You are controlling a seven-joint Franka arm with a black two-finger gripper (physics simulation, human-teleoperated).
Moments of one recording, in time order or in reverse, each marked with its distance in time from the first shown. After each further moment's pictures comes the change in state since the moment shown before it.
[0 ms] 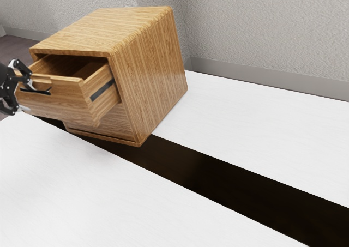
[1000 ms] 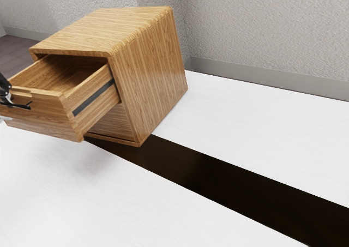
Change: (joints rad) arm 0.261 -0.011 -0.155 -0.154 -0.072 -0.004 -0.006
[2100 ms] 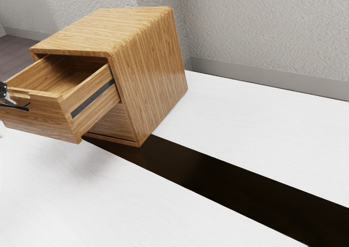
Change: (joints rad) arm 0.169 -0.003 -0.127 -0.115 -0.080 -0.009 -0.018
